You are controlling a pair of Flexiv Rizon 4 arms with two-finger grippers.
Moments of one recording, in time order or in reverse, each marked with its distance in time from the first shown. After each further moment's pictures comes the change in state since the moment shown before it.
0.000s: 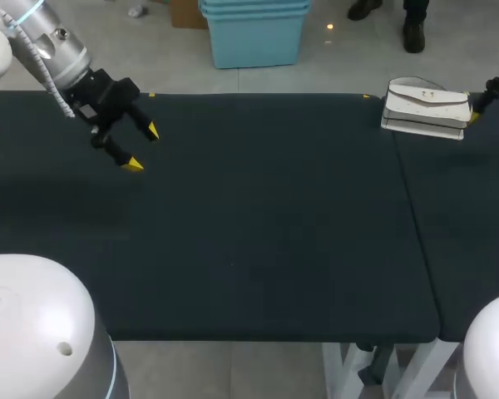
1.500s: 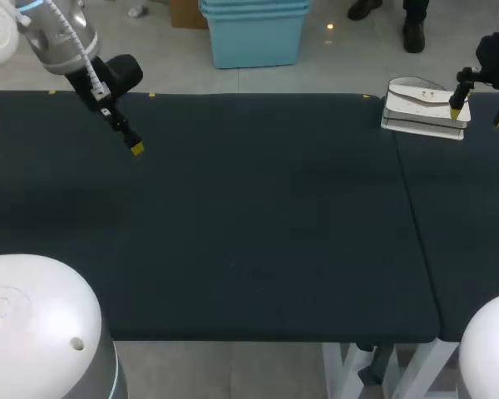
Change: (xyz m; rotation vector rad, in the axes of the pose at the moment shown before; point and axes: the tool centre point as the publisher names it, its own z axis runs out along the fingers) left arm 0.009 0.005 -0.042 -0.263 -0.219 -0.764; right arm 0.071 -0.069 -0.053 0.146 -0.183 -0.176
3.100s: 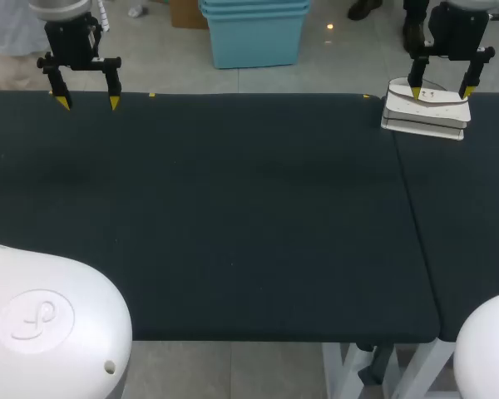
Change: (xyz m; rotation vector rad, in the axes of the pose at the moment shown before) left arm -0.079 0.020 -0.054 -0.206 -0.198 -1.018; right arm 0.099 -0.007 -0.053 -0.003 -0.133 -0.062
